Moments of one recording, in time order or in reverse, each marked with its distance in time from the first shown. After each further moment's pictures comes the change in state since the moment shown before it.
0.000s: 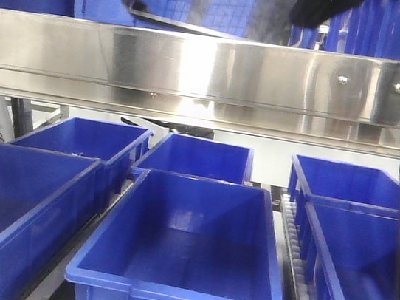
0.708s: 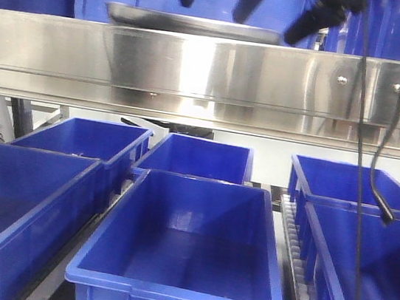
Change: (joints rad) left arm -0.017 0.009 -0.002 -0.050 -0.096 -0.056; right arm 0.043 0.030 -0.039 0.129 0.030 -0.021
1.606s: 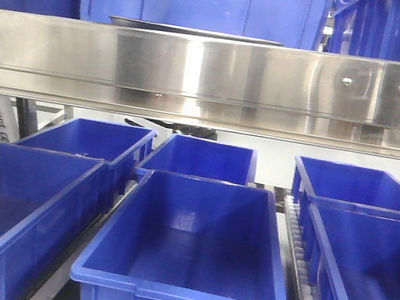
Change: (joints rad) left arm 0.022 -0.497 0.123 0.104 -0.090 -0.064; right arm 0.000 -0.307 -0.329 -0.144 0.187 -0.023
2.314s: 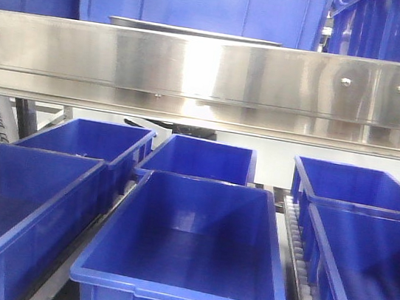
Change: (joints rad) left arm 0.176 -0.837 0.841 0.006 -0.429 -0.116; right arm 0.000 -1.011 1.083 -0.007 -0.511 -0.091
